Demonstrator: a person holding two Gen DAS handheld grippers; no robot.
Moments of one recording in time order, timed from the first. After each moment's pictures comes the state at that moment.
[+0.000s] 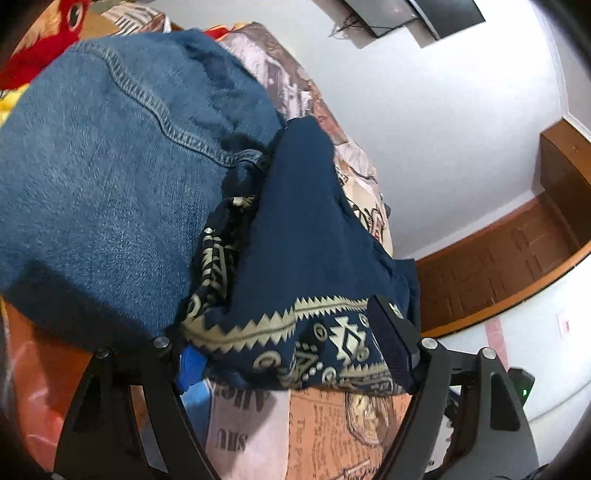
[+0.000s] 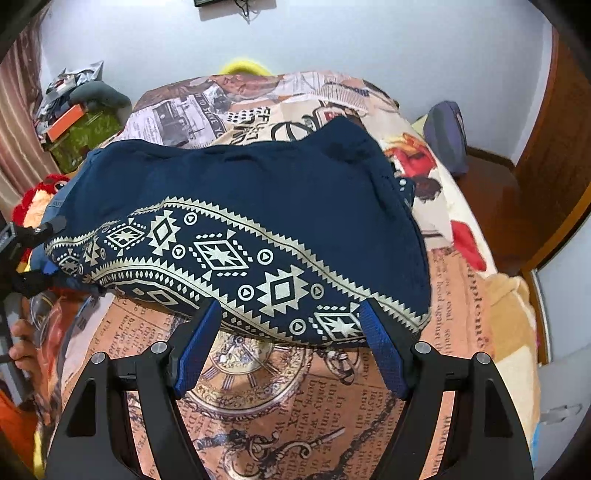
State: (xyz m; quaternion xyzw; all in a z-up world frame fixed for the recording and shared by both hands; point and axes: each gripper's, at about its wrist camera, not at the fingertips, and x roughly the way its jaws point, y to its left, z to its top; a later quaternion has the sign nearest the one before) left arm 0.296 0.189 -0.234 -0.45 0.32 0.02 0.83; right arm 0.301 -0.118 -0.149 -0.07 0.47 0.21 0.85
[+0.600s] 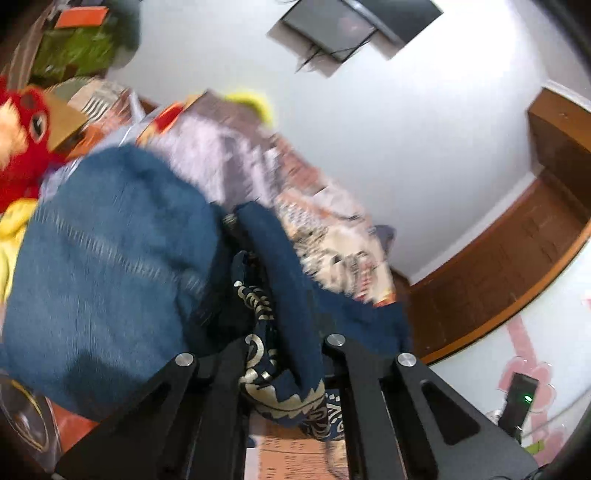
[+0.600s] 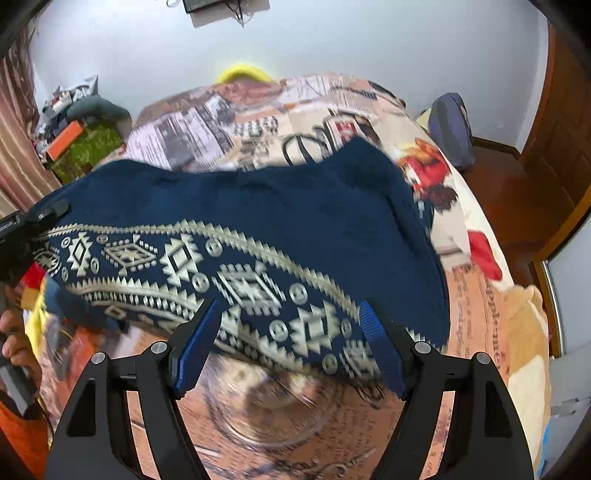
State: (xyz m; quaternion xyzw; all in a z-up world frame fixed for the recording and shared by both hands) left arm 0.329 0.189 -0.126 -0.35 0.27 0.04 0.89; right arm 0.321 -0.090 -0.125 -0.04 0.47 0.22 0.85
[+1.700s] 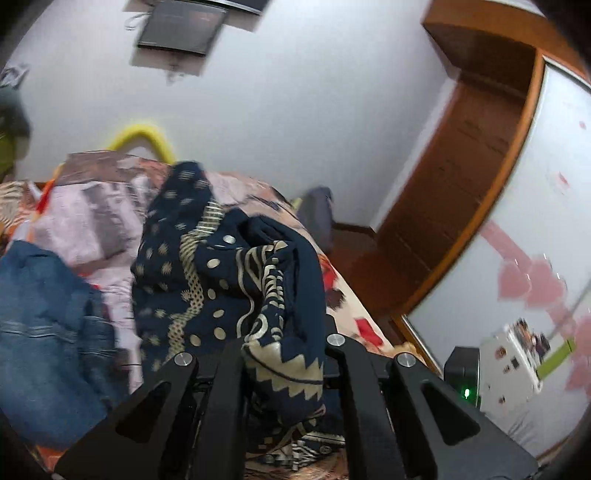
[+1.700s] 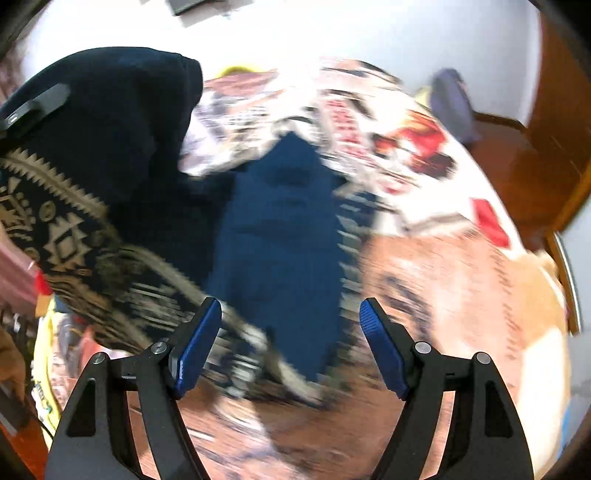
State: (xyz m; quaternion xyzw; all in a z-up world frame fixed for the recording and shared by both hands) left arm 0.372 0.031 -0.073 -0.18 0.29 -0.10 0.93; right arm 0.314 -0.138 -0.150 0.00 0.51 0.21 0.84
